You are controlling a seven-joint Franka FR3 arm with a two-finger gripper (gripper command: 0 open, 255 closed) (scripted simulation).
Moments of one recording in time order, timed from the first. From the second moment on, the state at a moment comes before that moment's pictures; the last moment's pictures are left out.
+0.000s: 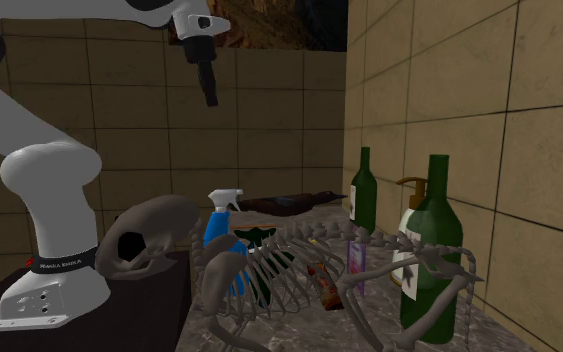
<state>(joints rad) -0.02 -0.80 -0.01 -2.29 0.12 1.68 -0.04</state>
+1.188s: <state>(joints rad) 0.10 -0.38 -0.34 -2.24 -0.01 1.94 -0.84</state>
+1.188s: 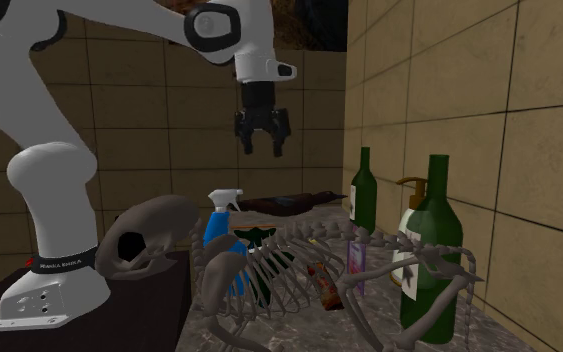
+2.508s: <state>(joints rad) 0.07 0.46 -0.39 -1.62 0.18 2.05 -1.72</state>
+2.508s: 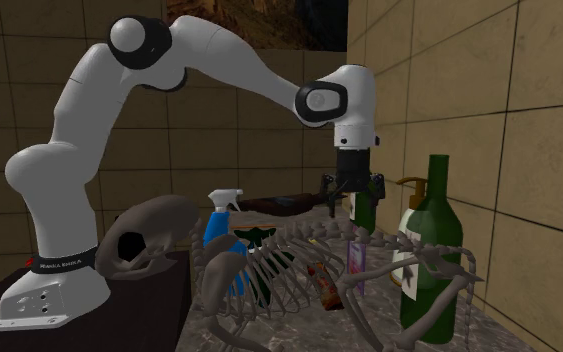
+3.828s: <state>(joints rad) 0.06 0.53 -0.37 -1.64 0.20 2.13 -1.76</state>
